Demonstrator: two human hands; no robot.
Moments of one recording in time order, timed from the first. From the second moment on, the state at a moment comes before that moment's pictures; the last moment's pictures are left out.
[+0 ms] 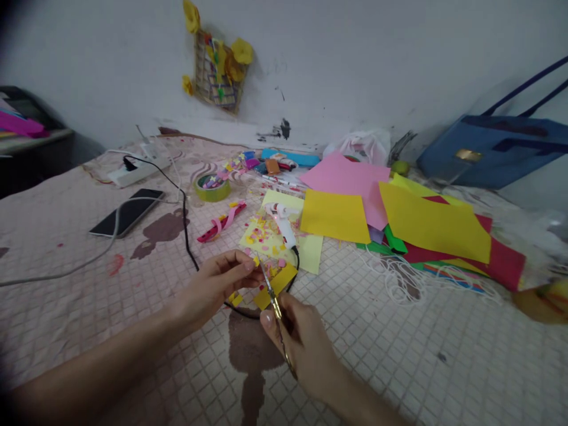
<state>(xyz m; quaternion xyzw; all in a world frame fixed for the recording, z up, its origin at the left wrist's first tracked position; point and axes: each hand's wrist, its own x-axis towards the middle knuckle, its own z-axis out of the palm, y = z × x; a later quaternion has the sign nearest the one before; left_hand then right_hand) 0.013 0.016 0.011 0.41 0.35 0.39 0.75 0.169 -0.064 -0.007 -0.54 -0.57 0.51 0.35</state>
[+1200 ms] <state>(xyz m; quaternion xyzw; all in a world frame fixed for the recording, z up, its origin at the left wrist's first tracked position) 0.014 0.011 0.009 0.43 0.35 0.40 0.73 0.165 -0.059 -0.005 -0.56 -0.59 0.47 0.34</state>
